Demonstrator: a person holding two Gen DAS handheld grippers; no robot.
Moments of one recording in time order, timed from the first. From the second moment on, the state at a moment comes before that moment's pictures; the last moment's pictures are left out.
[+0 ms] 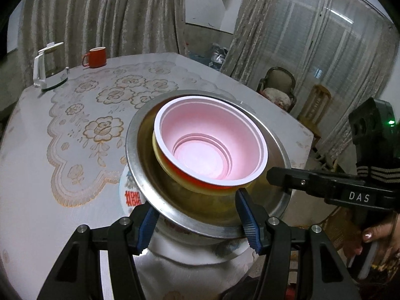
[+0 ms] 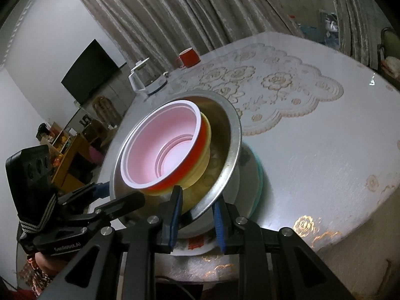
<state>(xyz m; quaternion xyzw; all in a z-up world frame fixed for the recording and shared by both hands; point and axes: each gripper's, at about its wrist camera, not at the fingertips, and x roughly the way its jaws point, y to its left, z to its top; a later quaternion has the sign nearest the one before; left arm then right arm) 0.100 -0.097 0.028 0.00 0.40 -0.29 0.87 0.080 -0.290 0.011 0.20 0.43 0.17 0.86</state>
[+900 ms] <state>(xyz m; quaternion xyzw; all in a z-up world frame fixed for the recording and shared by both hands) 0.085 -0.094 0.005 -0.02 0.43 -0.27 0.86 0.073 -0.281 -0.012 0.21 0.45 0.16 0.85</state>
